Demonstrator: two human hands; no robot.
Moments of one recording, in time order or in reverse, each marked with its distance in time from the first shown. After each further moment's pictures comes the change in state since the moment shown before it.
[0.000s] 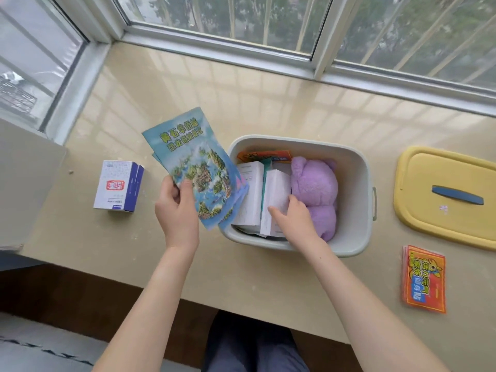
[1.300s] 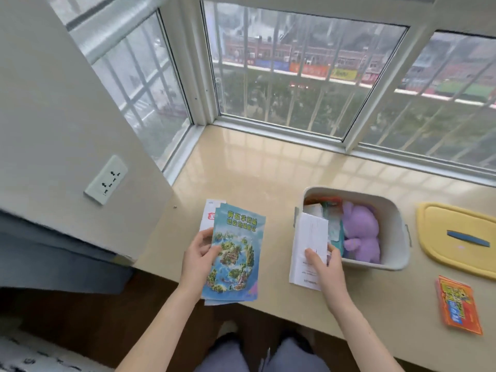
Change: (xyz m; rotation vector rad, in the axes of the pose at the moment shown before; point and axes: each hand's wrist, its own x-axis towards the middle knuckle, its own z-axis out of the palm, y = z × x) left_hand 0.011 0.025 -0.279 -0.125 -0.407 -0.312; right_hand -0.233 -0.143 0.049 0.845 0.207 -0.100
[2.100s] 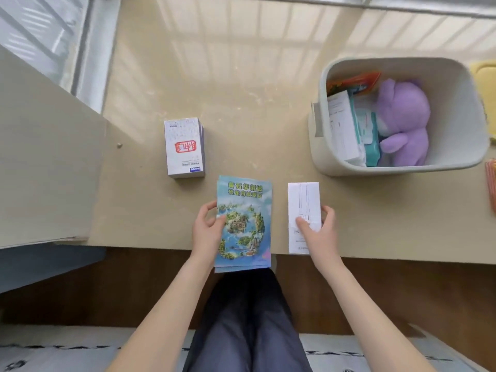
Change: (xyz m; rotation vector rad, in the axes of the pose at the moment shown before) left_hand 0.137 -0.198 0.011 0.075 -0.116 -0.275; right_hand 0.046 0.222 0.068 -0.227 0.209 0.237
